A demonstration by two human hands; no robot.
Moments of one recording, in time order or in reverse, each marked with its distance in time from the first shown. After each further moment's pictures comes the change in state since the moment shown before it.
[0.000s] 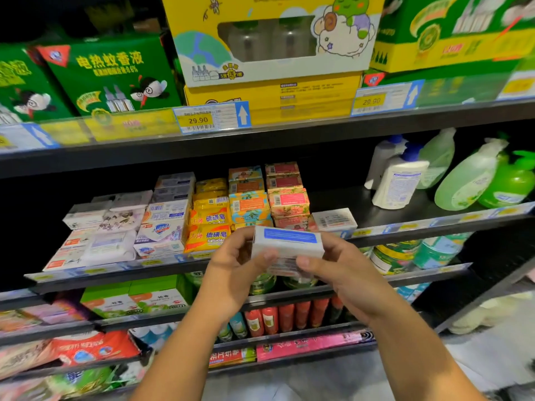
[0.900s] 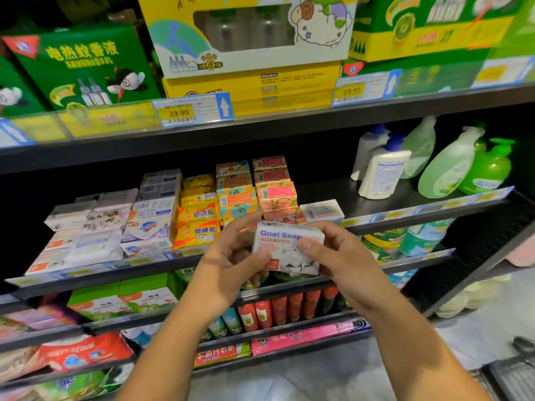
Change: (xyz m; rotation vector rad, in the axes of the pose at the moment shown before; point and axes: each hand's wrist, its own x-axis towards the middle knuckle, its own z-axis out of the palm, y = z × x) left_hand -0.013 0.016 0.004 0.101 -0.136 -0.056; right_hand -0.013 -0.002 -0.002 0.041 0.154 -0.029
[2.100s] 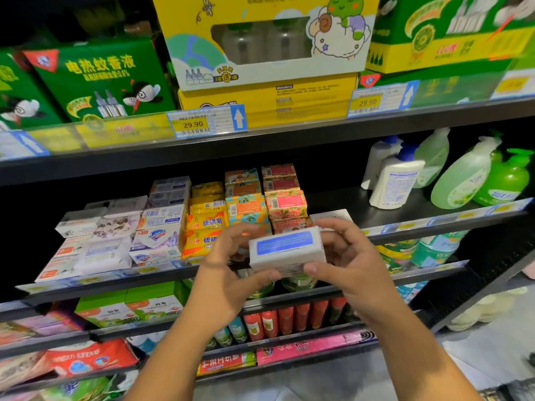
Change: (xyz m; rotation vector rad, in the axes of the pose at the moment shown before) left_hand 0.008 -0.006 -0.020 0.292 0.100 0.194; right_hand 0.015 0.010 0.000 -0.021 0.003 -0.258
